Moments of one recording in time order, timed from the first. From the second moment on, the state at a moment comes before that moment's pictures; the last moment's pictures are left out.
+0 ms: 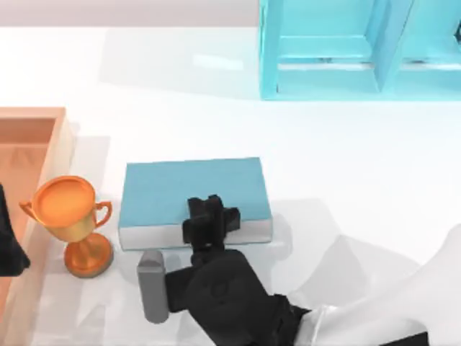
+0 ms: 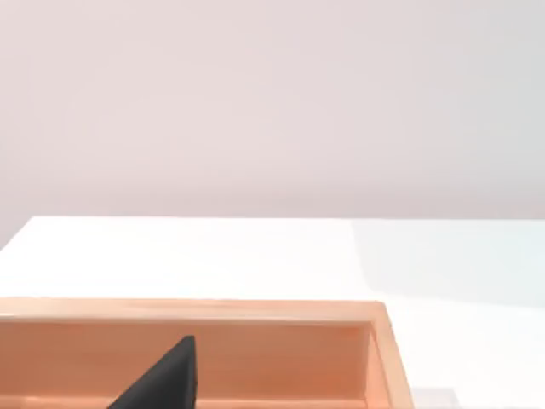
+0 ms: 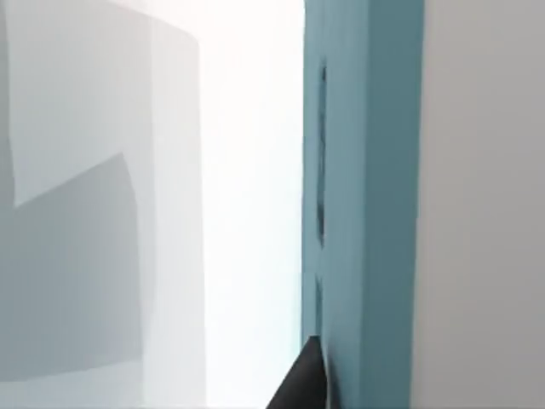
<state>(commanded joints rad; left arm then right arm) 0.00 0.00 0.00 0.00 0.00 0.00 1.17 2.01 0.80 0.84 0.78 -1.21</state>
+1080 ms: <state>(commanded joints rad) 0.00 0.00 0.00 0.00 0.00 0.00 1.17 2.01 0.80 0.84 0.78 -1.21</state>
